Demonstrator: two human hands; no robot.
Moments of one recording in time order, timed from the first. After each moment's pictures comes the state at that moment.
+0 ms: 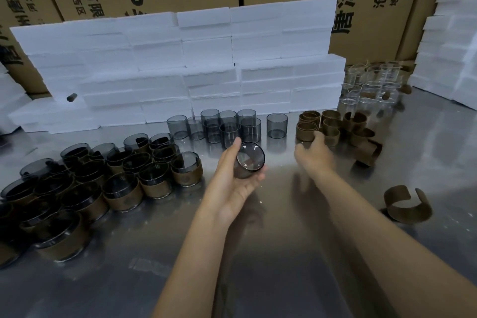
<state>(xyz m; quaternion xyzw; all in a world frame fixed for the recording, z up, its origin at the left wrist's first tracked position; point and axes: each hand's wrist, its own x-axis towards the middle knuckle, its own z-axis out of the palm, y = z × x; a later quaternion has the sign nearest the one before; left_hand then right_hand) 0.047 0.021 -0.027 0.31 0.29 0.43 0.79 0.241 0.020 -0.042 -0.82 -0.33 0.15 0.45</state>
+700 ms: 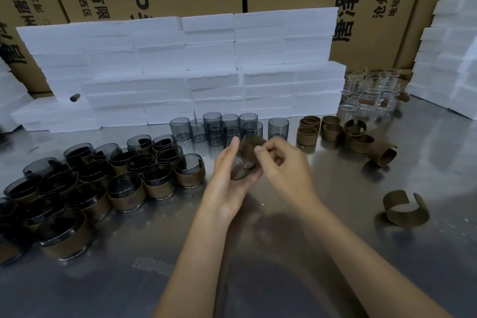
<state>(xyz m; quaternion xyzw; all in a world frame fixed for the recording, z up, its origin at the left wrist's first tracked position) 0.041 0.029 -0.026 0.29 0.24 0.48 0.79 0.156 -0.018 -0.024 -0.62 -0.52 0.11 0.58</state>
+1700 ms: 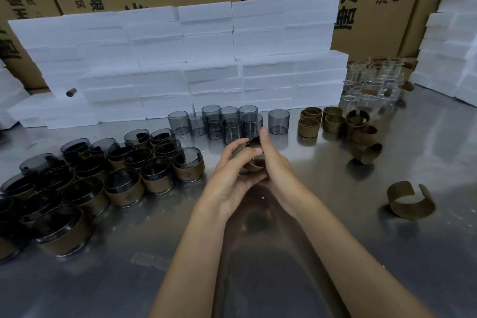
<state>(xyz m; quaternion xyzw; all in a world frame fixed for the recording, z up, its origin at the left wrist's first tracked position) 0.043 0.026 -0.031 0.40 0.28 0.43 0.76 0.151 0.000 -0.043 -0.54 -0.42 0.43 0.58</state>
